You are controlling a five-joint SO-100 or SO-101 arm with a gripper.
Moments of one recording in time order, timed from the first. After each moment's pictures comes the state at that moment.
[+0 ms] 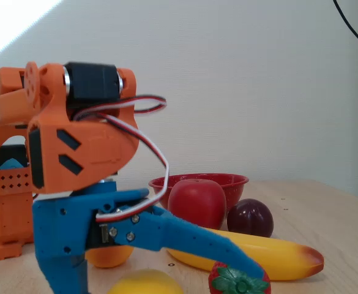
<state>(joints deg) -55.5 31.0 26.4 85.8 56.4</state>
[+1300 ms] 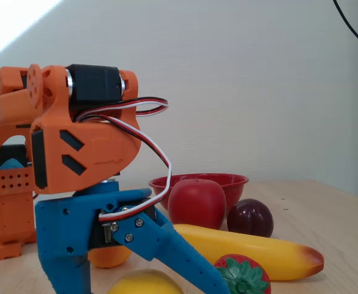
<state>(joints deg) -55.4 31.1 27.1 85.1 55.8</state>
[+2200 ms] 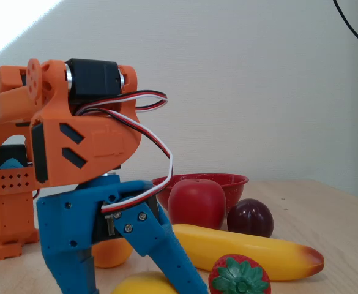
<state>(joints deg) -55.4 31.3 27.0 84.4 56.2</state>
